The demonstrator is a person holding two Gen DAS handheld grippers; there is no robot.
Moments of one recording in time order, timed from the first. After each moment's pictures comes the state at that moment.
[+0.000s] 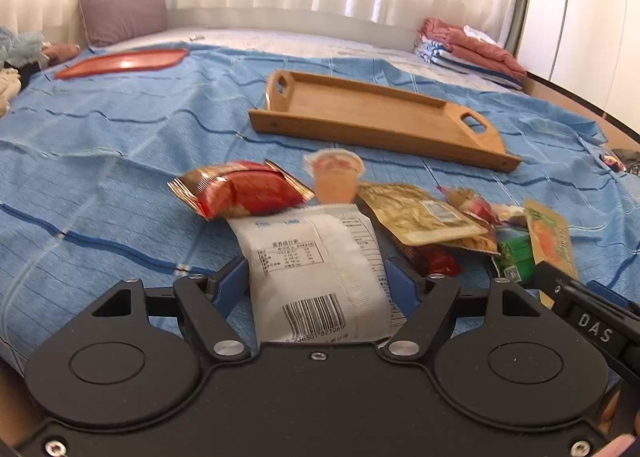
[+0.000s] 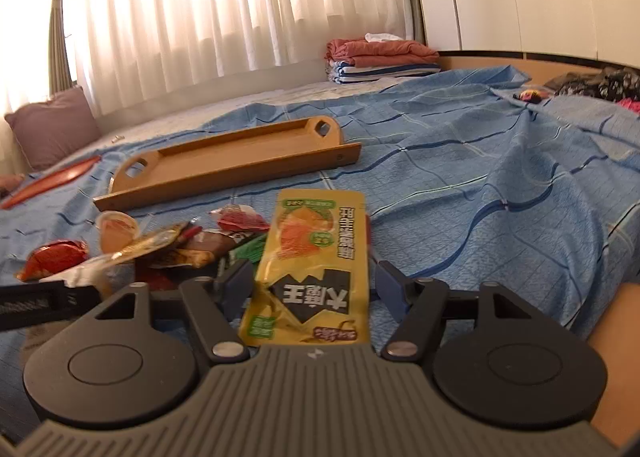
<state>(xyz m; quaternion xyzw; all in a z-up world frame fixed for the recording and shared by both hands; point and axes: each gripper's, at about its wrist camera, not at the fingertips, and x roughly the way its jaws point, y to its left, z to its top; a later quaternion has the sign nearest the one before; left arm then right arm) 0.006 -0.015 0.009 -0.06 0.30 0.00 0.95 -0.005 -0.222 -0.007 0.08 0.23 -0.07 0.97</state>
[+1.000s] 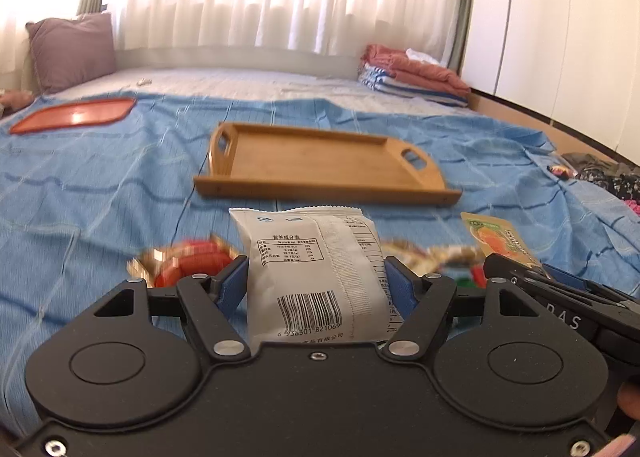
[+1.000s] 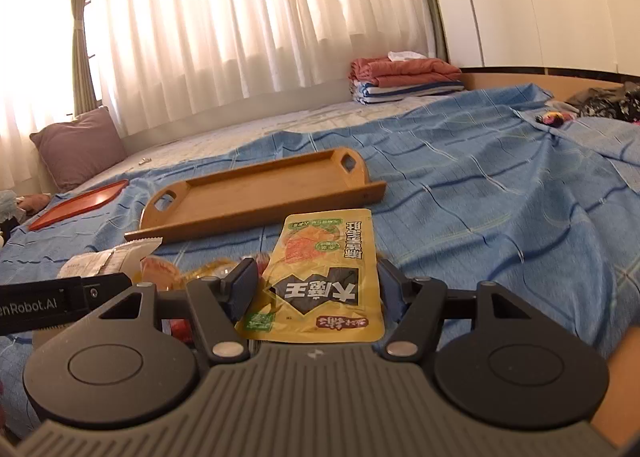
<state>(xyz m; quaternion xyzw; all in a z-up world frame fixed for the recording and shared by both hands) 0.011 -0.028 0.059 -0.04 0.25 -0.09 0.96 -0.002 -0.230 0.029 0.10 0.20 -0.02 0.97</state>
